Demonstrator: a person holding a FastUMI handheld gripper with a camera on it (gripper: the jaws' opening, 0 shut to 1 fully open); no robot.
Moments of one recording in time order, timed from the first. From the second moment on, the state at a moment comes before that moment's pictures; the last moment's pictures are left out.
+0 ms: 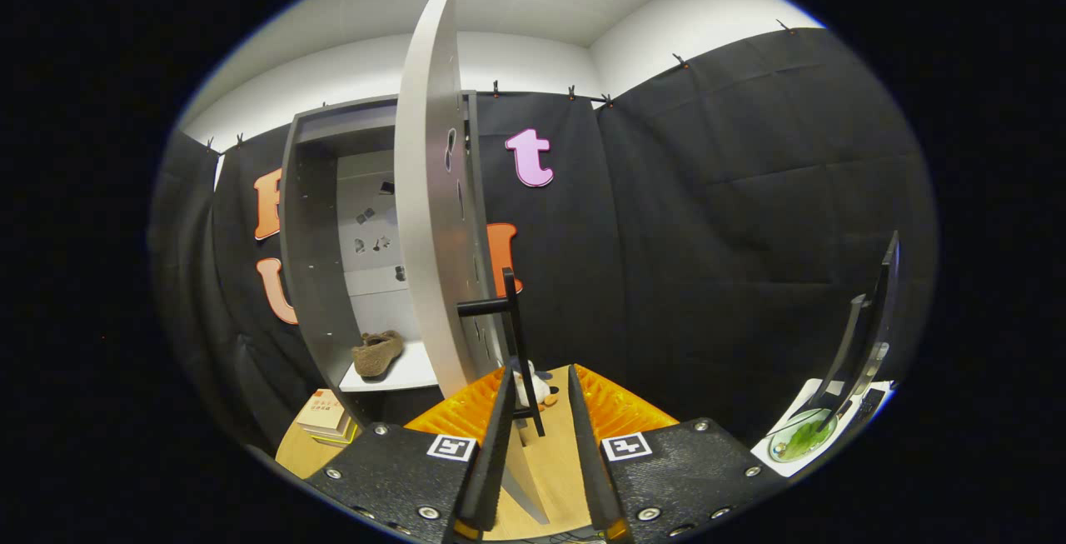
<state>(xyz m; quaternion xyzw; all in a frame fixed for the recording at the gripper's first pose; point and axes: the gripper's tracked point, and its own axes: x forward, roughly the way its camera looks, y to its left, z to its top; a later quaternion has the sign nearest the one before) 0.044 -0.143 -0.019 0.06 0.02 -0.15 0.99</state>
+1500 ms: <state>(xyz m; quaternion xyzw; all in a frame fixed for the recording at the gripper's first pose) 0.034 -0.043 -0.061 0.07 0.08 -0.05 0.99</state>
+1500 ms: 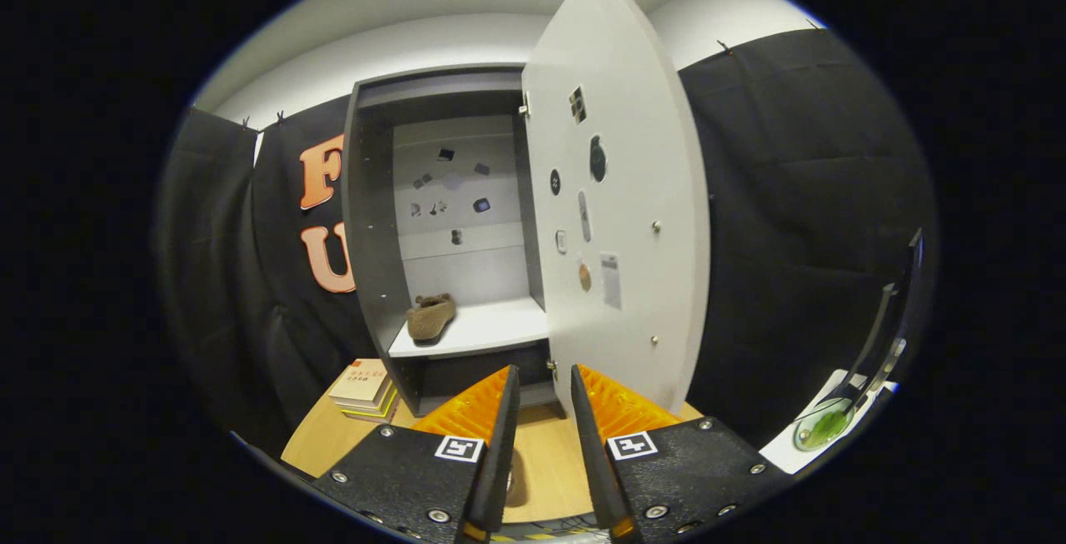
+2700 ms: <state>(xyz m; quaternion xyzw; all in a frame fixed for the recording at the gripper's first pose) 0.114 0.080 -0.401 0.16 0.38 0.06 0.91</state>
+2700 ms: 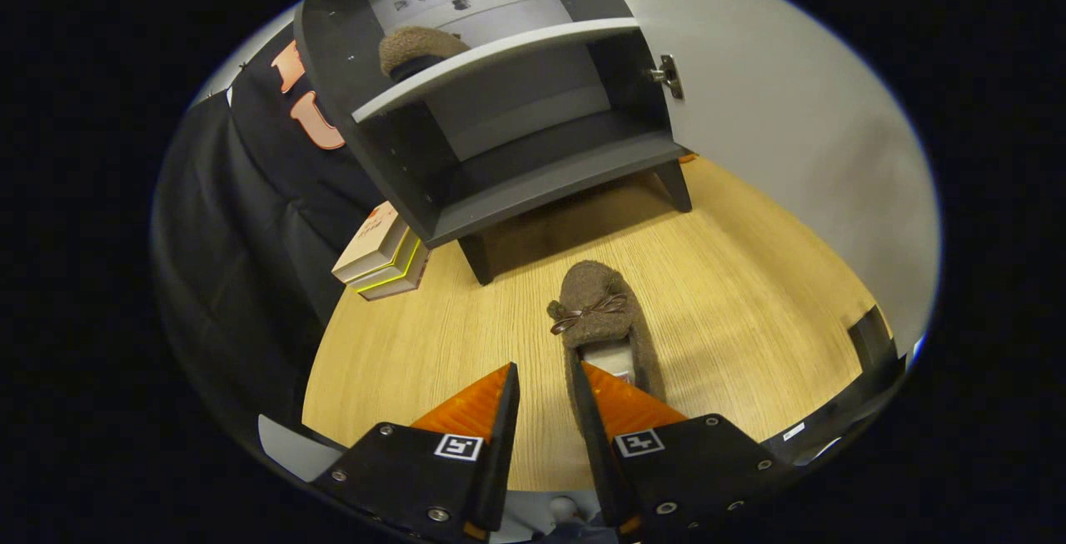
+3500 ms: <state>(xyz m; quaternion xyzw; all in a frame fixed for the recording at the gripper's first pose) 0.162 0.089 -0.488 0.13 0.43 0.07 0.89</state>
